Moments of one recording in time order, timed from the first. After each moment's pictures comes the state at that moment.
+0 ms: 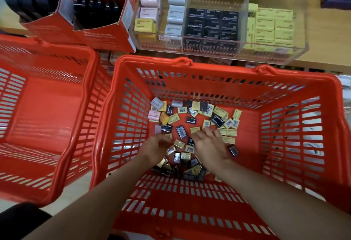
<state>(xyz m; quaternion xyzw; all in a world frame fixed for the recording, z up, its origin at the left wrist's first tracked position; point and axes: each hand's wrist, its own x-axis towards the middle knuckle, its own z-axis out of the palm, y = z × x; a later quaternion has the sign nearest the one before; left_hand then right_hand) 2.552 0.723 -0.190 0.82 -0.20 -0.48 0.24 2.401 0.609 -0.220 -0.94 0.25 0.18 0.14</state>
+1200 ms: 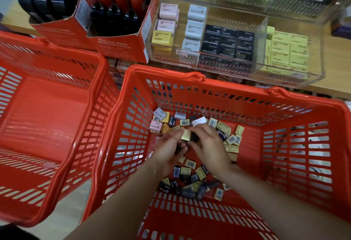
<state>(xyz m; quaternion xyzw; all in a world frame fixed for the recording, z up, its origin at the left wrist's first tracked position) 2.543 0.675 -0.187 0.56 0.20 -0.57 0.57 2.431 0.587 -0.201 -0.89 0.32 -0.03 0.33</state>
